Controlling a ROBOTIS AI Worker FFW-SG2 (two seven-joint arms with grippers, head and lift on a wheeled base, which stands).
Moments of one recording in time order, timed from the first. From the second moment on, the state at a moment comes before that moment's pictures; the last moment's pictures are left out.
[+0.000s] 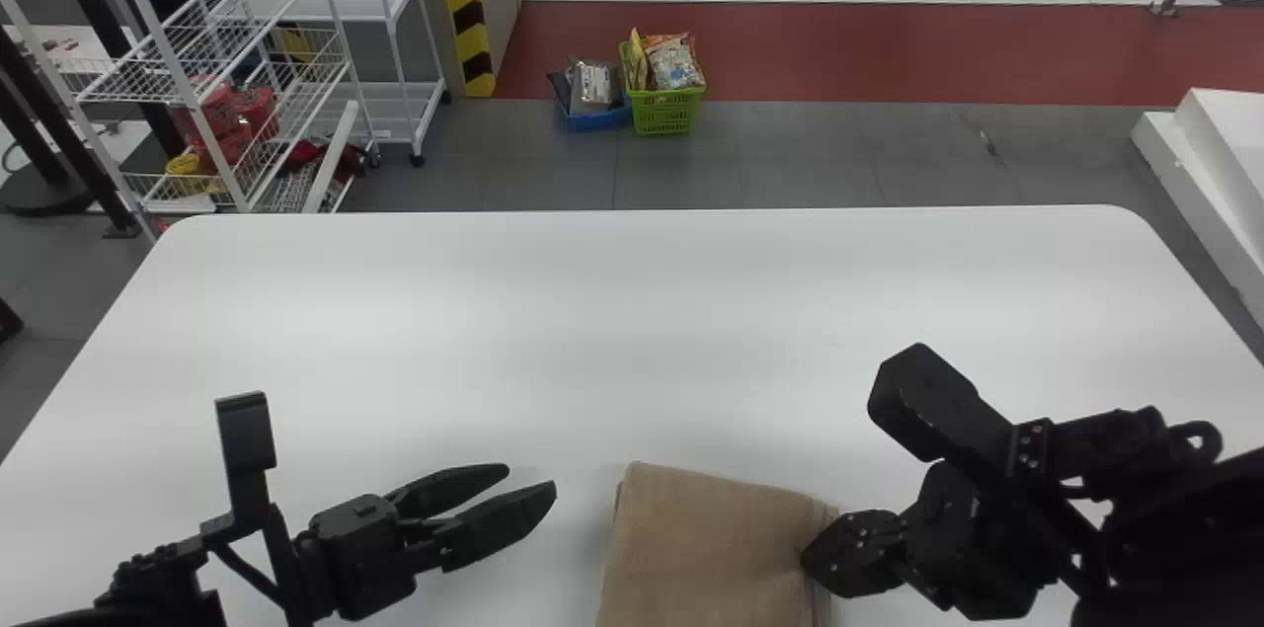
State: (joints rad) left arm 0.27 0.07 0.24 -1.94 0.32 0.87 -0.95; right arm 0.10 -0.33 0.32 -2.14 0.72 0.99 1.36
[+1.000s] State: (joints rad) left arm 0.27 0.07 0.27 -1.94 0.34 0.87 -0.95; right arm -0.04 -0.25 0.18 -2.07 0.63 1.02 1.36
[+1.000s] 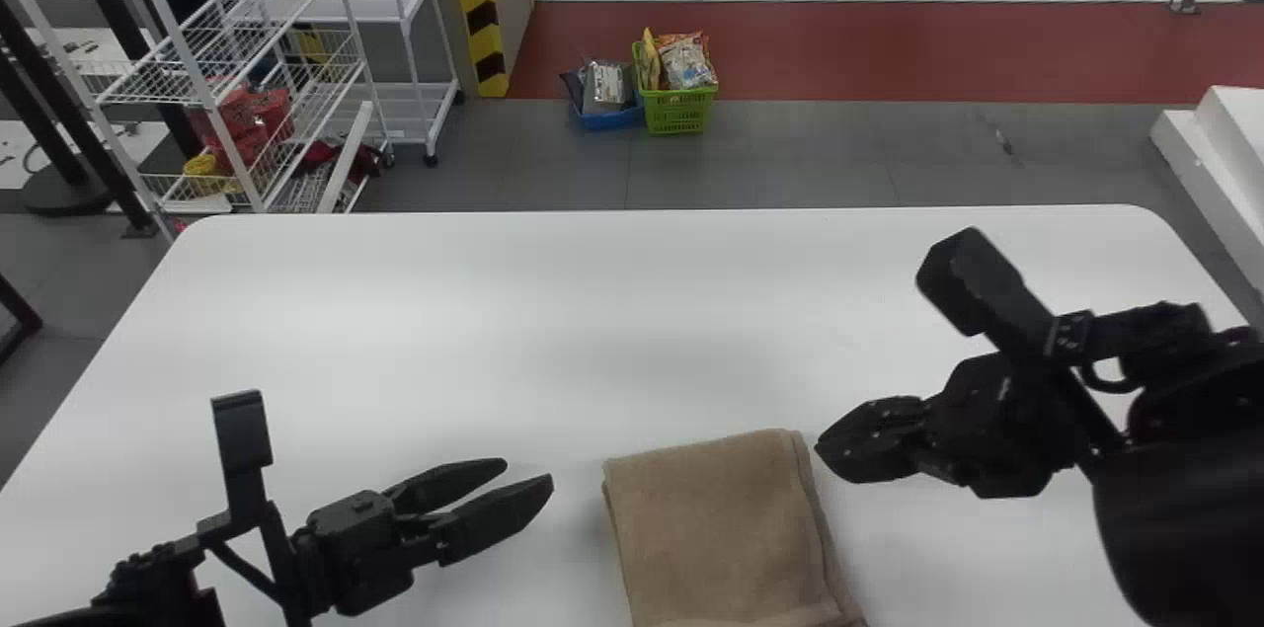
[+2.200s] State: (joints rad) left arm 0.46 0.04 0.24 -1.98 0.26 0.17 -0.47; right arm 0.44 0.00 -0.21 -2.05 0.06 0.03 0.64
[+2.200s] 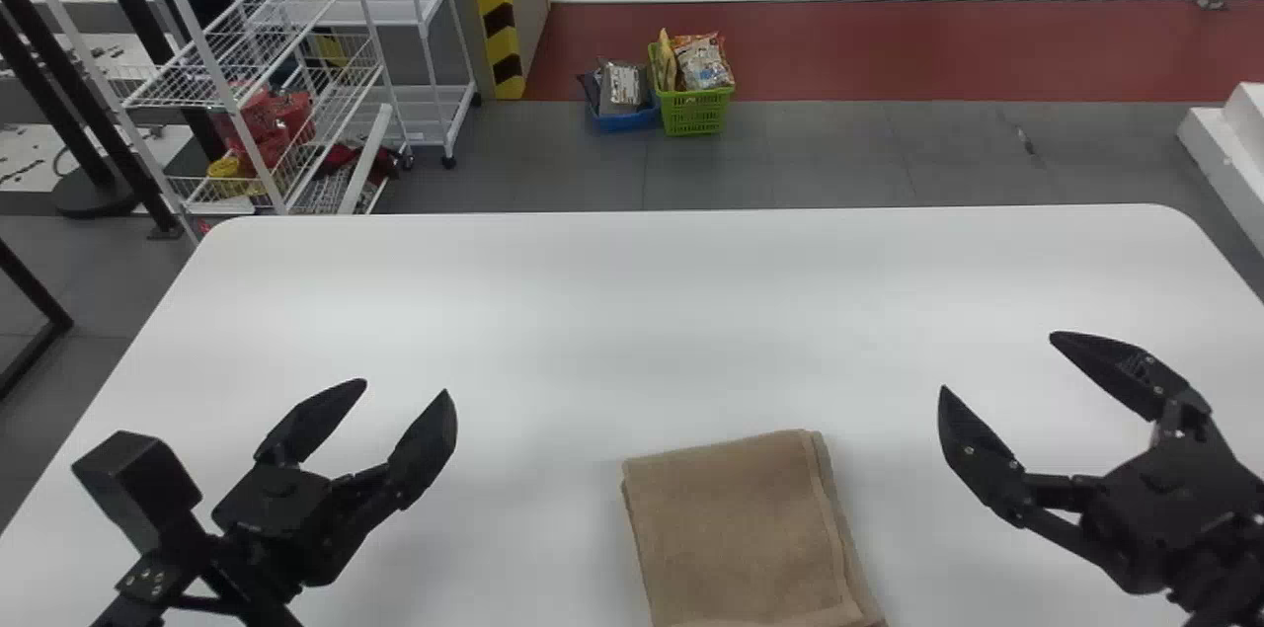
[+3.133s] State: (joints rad) left arm 0.52 0.04 0.32 -2.00 0.29 0.04 -0.38; right arm 0.48 0.00 -0.16 -2.03 0.06 -0.06 0.62
